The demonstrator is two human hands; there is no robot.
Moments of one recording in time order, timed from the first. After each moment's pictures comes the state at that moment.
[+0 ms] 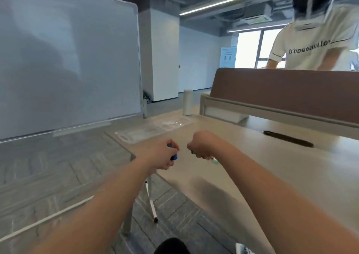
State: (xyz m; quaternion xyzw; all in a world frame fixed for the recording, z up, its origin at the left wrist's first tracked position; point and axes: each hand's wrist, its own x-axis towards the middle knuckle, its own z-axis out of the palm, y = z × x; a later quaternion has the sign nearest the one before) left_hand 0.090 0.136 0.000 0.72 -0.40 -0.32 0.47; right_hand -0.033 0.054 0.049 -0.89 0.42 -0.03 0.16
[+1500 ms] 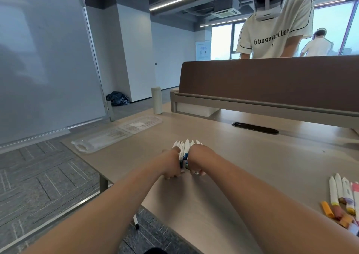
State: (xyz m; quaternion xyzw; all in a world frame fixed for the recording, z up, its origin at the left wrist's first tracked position) left_hand -0.001 0.025 -0.027 0.80 -0.57 -0.18 0.05; right_hand -0.098 -0.017 0.011 -0.89 0.33 0.28 -0.16
